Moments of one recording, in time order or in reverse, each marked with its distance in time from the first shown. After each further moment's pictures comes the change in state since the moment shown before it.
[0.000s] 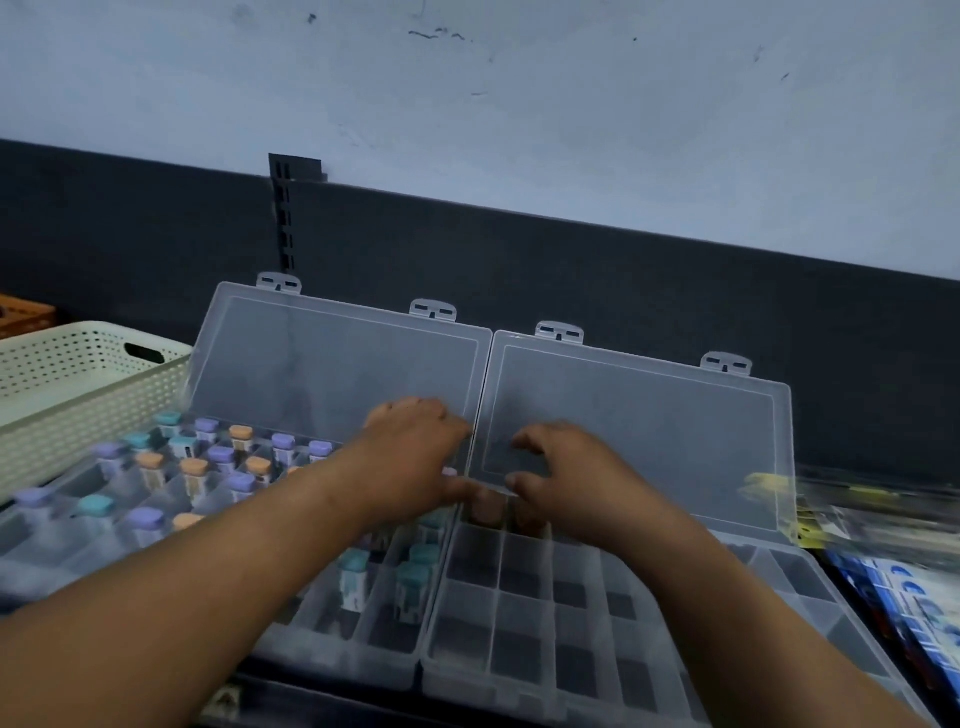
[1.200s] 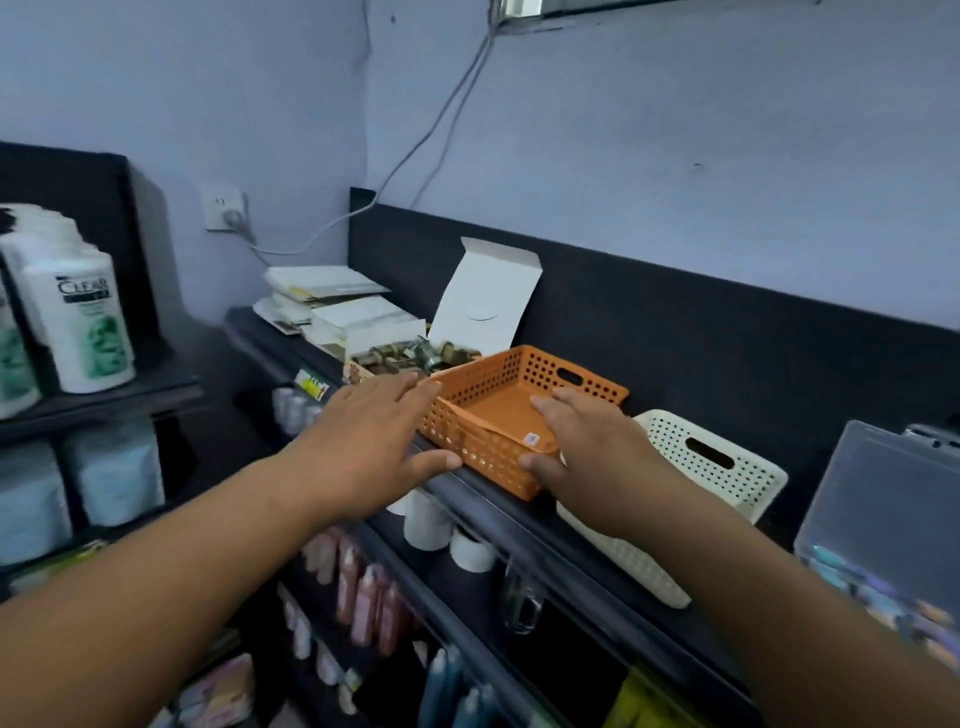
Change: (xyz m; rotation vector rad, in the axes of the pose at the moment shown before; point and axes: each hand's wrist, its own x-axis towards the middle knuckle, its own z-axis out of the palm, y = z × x) left_hand -0.426 -0.431 -0.130 0.099 0.160 -0.685; right_hand 0.054 -0.565 0.166 -0.206 -0.034 -0.641
